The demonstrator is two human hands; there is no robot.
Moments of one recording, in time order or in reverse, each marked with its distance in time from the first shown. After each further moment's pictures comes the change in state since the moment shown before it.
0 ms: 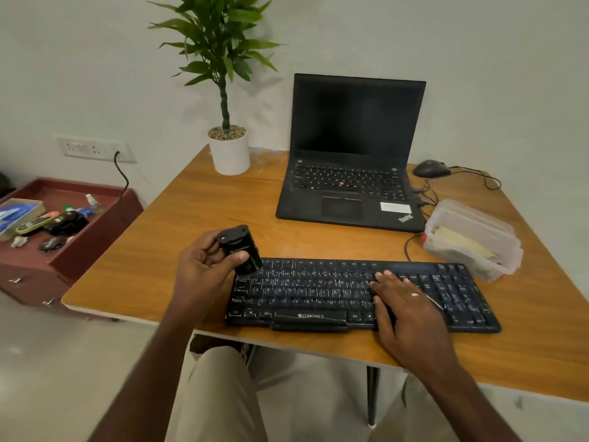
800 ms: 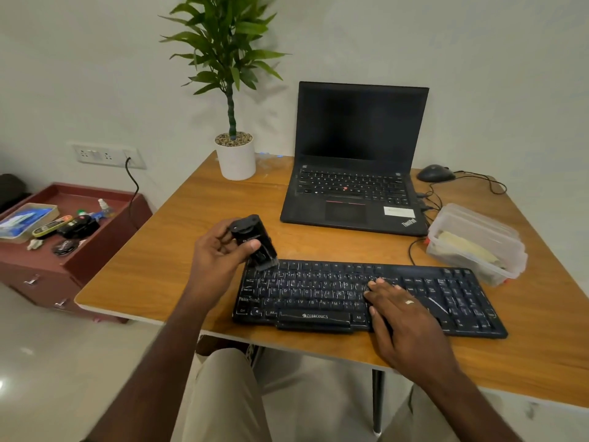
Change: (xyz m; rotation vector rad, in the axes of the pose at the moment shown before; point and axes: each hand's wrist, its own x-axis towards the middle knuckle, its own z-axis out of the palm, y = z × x) left_hand 0.017 0.009 0.011 -0.076 -0.052 -0.011; right_hand -0.006 -0.005 -0.004 0.068 -0.015 -0.127
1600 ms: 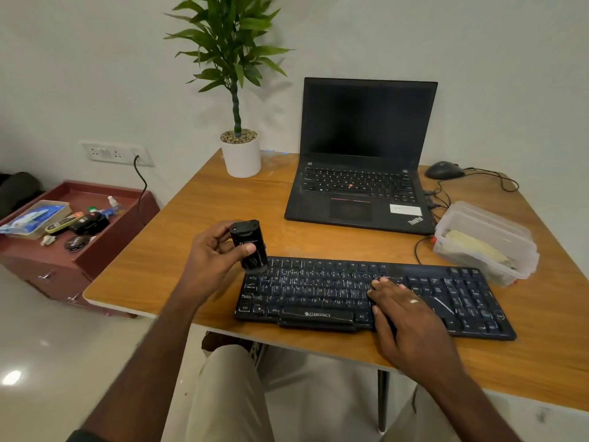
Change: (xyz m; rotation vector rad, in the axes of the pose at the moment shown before) left_hand 0.004 -0.002 -0.017 0.053 -0.049 -0.047; right_hand 0.000 0.003 0.002 0.022 0.002 0.004
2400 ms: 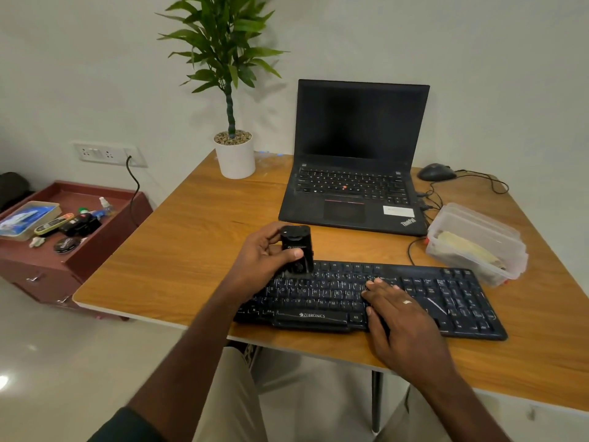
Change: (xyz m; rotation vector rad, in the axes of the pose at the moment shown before) left_hand 0.008 0.000 0.072 -0.102 -0.254 -0.080; right_hand 0.000 -0.004 -0.002 -0.027 -0.020 0.028
